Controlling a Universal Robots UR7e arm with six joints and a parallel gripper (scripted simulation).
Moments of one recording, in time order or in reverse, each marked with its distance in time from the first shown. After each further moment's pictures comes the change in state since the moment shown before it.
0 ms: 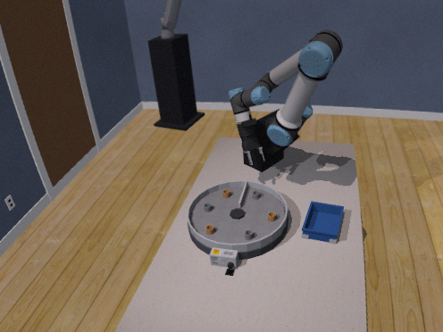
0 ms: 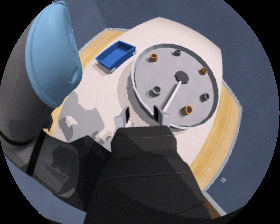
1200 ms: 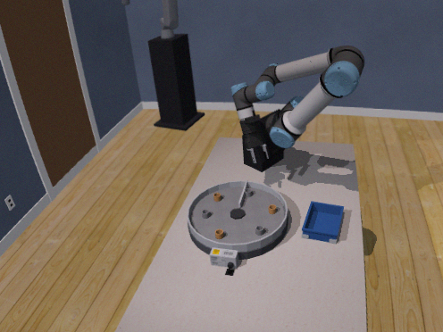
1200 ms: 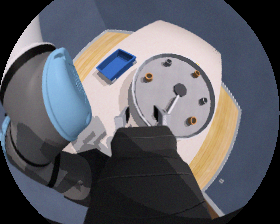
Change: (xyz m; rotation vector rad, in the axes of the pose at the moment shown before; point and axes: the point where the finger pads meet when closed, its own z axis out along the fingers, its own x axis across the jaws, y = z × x) arm 0.003 -0.056 -0.015 0.001 0.000 0.000
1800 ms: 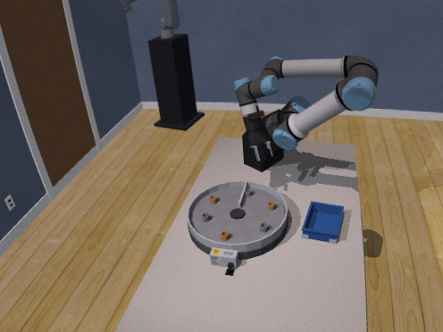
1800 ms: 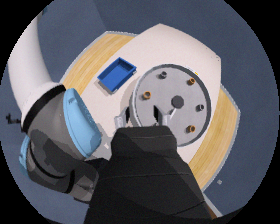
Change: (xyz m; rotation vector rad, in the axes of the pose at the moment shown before) arm 0.003 -0.057 -0.016 0.000 0.000 0.000
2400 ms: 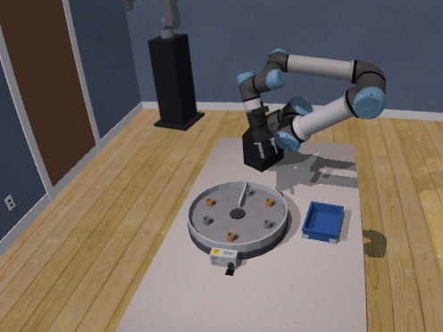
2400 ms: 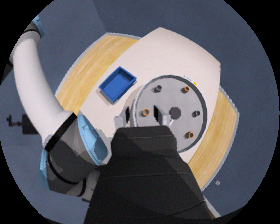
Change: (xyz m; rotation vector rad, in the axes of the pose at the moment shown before) arm 0.003 -0.059 -0.016 0.000 0.000 0.000
